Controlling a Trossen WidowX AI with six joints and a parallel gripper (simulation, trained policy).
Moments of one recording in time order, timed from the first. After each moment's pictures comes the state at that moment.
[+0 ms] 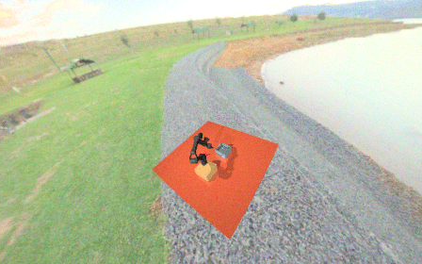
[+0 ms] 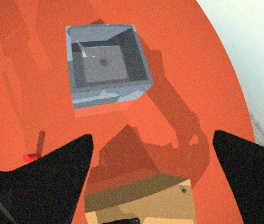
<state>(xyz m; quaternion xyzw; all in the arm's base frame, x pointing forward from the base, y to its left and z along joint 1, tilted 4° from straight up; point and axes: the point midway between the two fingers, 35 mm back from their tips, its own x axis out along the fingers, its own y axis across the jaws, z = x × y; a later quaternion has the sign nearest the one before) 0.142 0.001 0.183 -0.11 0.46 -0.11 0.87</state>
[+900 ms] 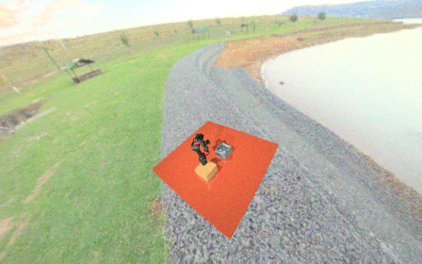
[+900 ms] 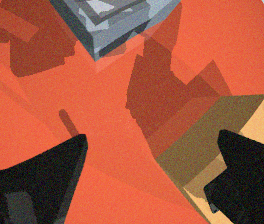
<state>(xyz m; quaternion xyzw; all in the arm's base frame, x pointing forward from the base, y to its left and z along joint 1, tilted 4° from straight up) 0.145 0.077 0.090 0.07 0.60 -0.24 0.76</state>
